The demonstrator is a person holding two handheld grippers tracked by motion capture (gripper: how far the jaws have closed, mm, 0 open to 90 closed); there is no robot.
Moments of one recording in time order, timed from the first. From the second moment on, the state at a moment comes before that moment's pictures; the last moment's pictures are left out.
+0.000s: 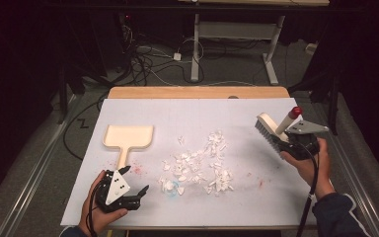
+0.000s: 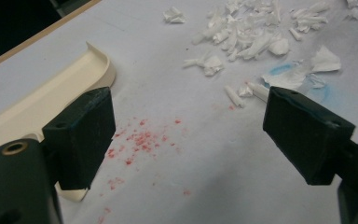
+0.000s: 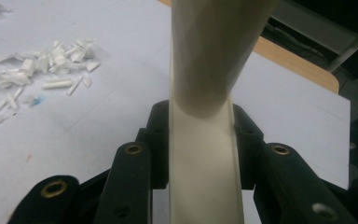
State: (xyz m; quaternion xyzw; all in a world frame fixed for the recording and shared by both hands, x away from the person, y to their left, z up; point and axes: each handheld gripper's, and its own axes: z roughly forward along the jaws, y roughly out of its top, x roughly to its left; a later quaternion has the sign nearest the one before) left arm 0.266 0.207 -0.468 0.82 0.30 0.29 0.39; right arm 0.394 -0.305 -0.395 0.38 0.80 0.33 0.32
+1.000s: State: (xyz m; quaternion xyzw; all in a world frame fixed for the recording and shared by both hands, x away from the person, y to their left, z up) left arm 0.263 0.199 -0.471 0.85 0.28 0.29 0.35; right arm 0.379 -0.166 -0.437 0.15 0.91 0.30 0.26
